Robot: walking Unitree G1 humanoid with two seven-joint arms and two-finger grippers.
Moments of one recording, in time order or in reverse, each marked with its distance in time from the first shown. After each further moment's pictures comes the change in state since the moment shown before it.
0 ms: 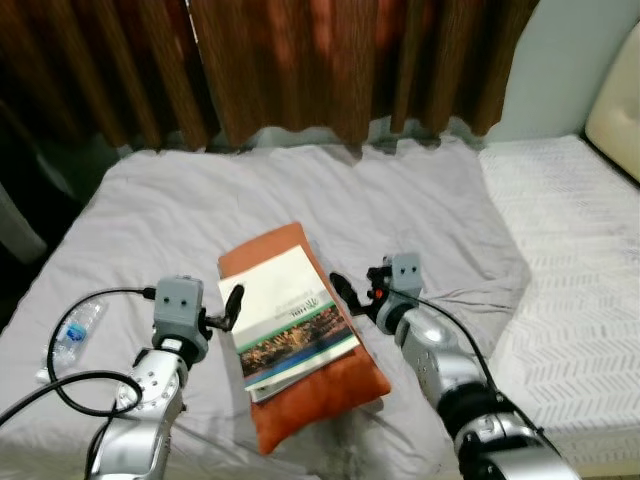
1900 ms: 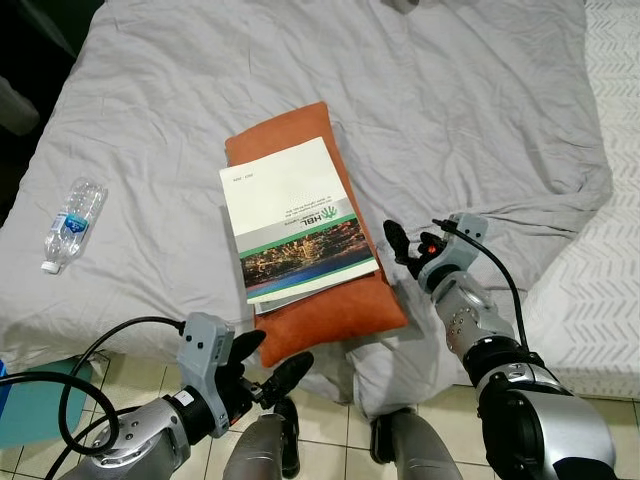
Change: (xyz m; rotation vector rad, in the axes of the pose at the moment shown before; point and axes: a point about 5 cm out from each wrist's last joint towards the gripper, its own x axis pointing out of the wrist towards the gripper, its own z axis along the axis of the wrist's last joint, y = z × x) left arm -0.070 -0.052 0.021 -0.277 0.179 -0.495; right arm -0.001 -0.046 0.054 0.191 -0.186 -0.162
